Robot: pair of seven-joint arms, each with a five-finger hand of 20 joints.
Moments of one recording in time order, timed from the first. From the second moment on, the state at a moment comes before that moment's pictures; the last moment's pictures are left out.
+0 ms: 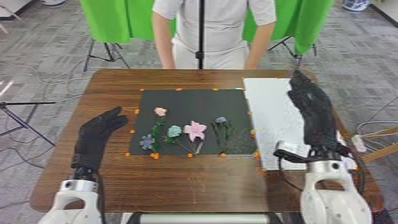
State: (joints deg) left arm 119.6 -74.6 -96.0 -114.0 64.9 -0.2 15.0; right arm -116.5 -74.3 89.2 -120.0 -77.5 13.7 -15.6
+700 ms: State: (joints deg) left arm 118.5 -75.6 -94.5 -113.6 64.8 -0.2 15.2; right arm -119.4 -76.8 86.3 -118.4 -64.5 8.9 -25.9
